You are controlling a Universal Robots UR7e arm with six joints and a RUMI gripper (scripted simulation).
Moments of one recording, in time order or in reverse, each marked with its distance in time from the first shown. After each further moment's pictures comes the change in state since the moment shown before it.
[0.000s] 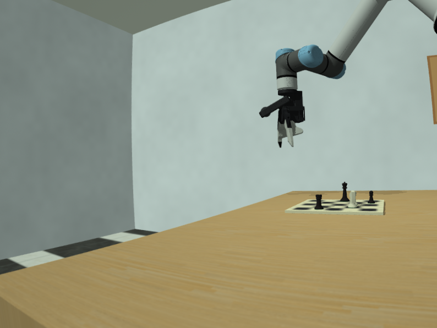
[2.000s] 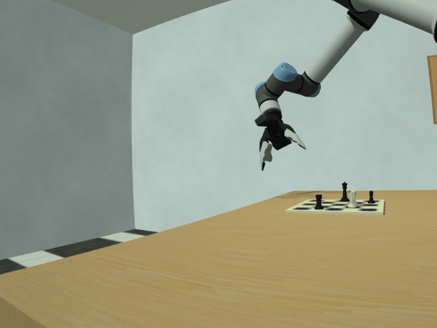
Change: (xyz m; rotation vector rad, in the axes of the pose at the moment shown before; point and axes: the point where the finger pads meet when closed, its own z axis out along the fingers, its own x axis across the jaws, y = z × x) arm -0.127 -0.045 0.041 0.240 -0.630 -0.854
